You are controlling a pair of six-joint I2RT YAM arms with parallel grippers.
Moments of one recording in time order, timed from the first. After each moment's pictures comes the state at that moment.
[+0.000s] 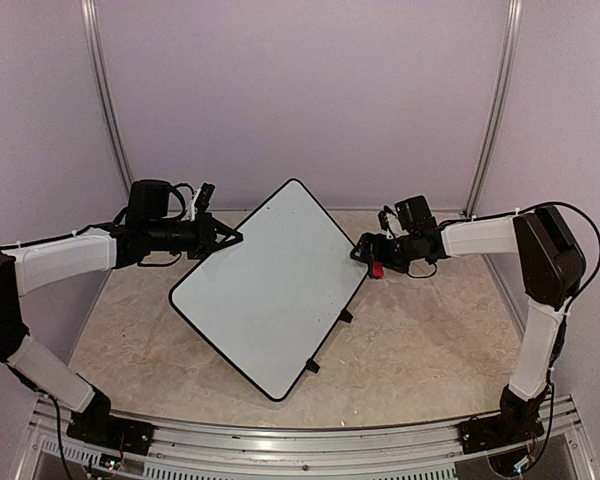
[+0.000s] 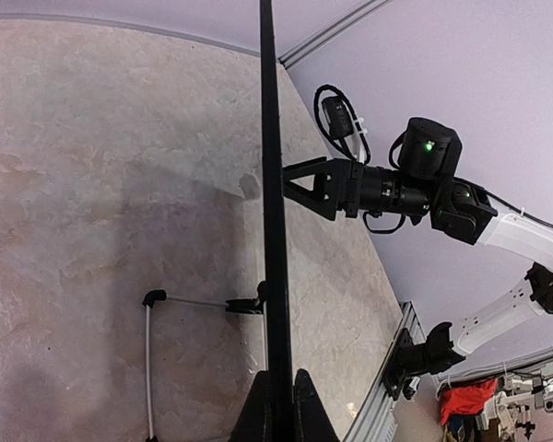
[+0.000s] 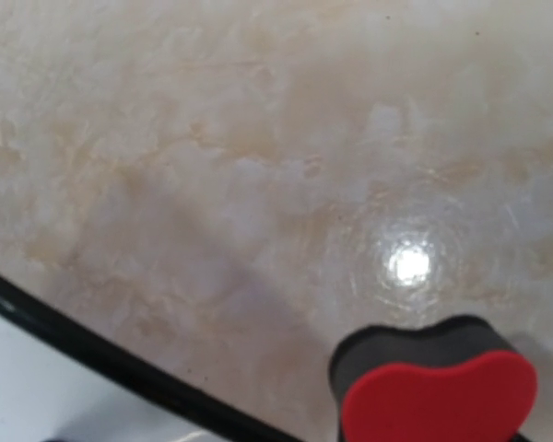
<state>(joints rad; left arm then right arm) -0.40 1.47 1.00 0.03 0.67 -0.60 0.42 1.92 1.24 -0.07 -0.25 0.48</state>
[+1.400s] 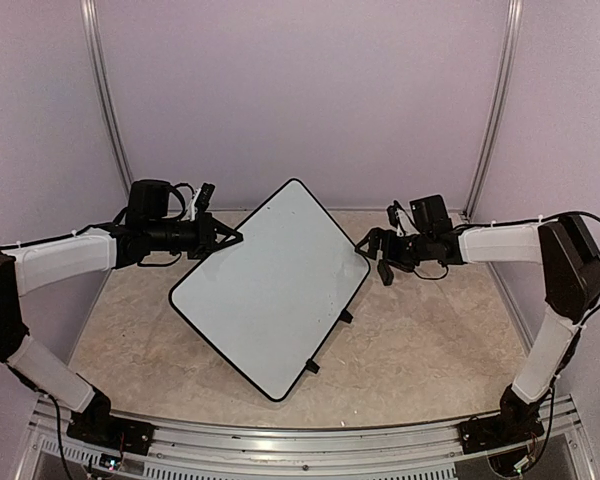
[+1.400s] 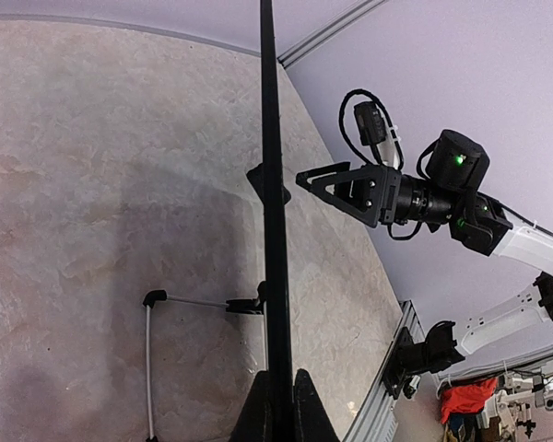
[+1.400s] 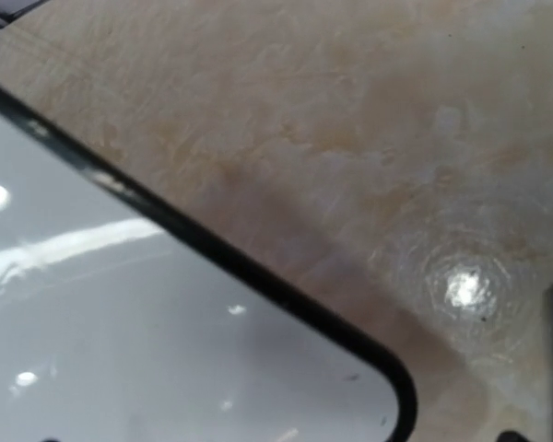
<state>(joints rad) -0.40 1.47 1.00 0.03 0.68 -0.59 0.41 1.75 1.10 0.01 -0.34 0.52</state>
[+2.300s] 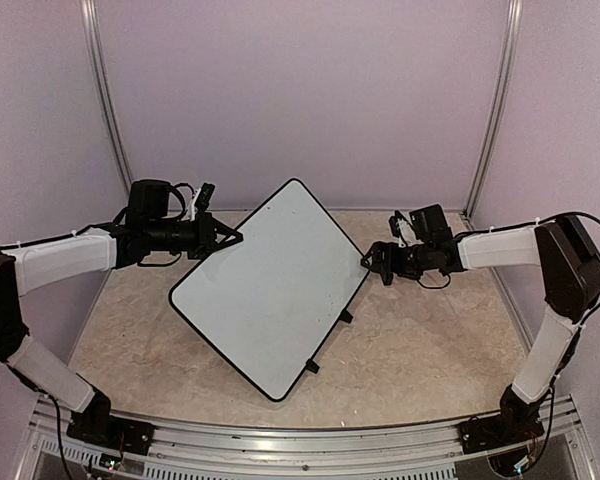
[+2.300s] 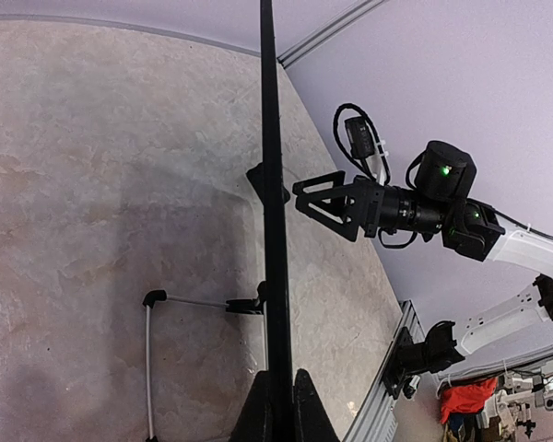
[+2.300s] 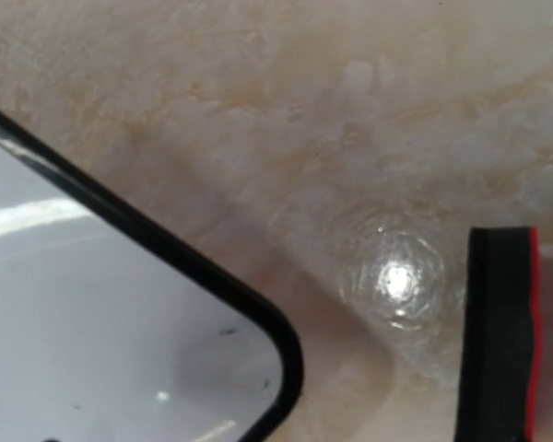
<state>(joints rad) -0.40 1.47 1.00 0.03 0.68 -0.59 0.41 1.76 1.04 0.01 -0.25 0.43</state>
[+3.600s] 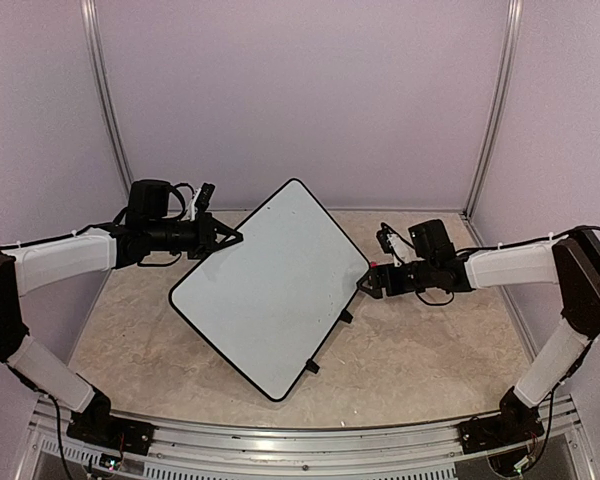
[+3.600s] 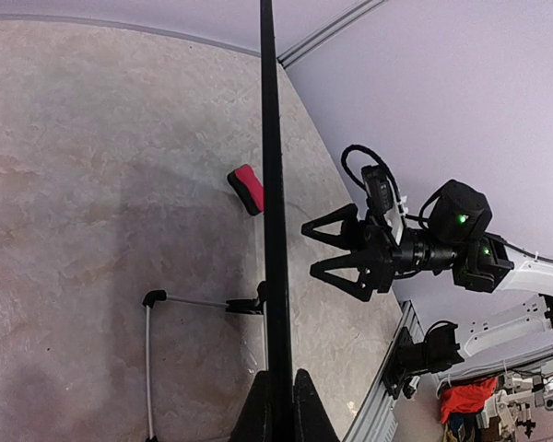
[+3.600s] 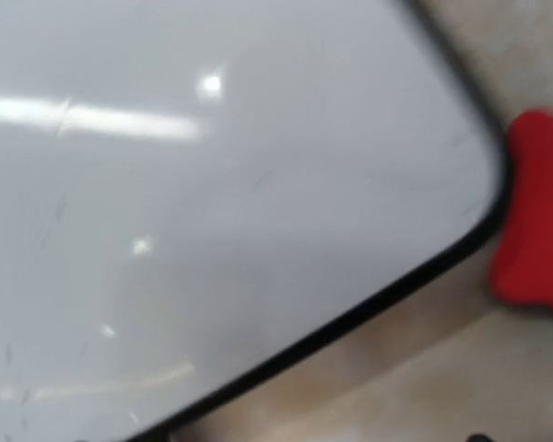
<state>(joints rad) -0.40 1.47 1.00 0.03 0.68 -0.59 0.51 1.63 0.87 0.05 -0.28 0.23</state>
